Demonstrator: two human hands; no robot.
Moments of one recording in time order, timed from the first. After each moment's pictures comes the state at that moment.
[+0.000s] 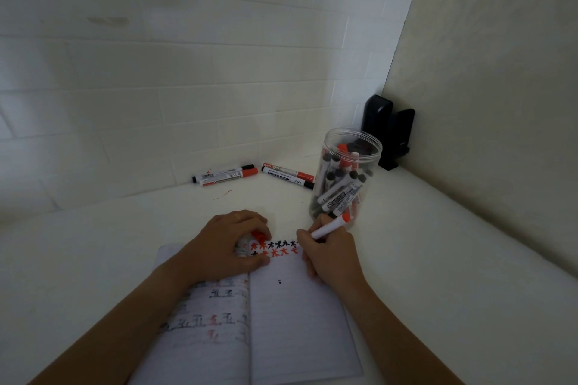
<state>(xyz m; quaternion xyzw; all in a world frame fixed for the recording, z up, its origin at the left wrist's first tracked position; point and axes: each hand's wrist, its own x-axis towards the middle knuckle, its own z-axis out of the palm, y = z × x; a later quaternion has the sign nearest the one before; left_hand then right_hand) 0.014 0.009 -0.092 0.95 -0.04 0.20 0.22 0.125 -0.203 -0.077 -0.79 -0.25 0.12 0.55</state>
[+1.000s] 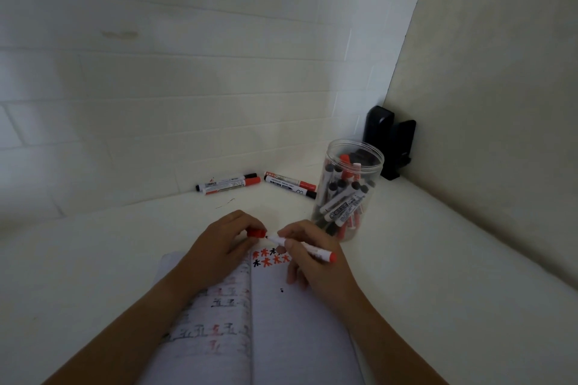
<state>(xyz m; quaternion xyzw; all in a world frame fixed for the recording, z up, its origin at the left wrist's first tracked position) 0.010 0.007 -0.086 0.92 -0.02 0.27 0.27 0.115 -0.199 -0.069 -0.67 -0.42 0.14 0.59</state>
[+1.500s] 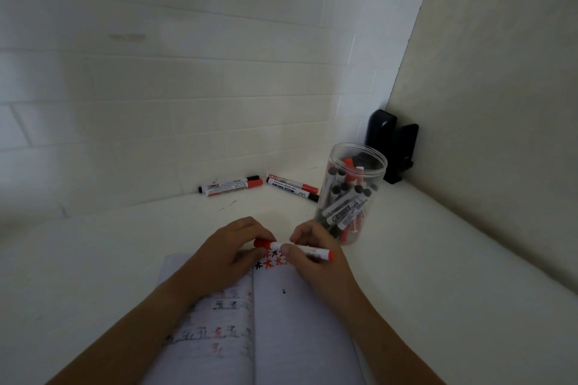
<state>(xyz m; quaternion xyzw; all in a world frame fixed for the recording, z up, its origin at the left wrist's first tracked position) 0.009 -0.001 -0.081 0.93 -0.08 0.26 0.26 0.114 -0.197 -0.067 -0.68 -0.41 0.11 0.60</state>
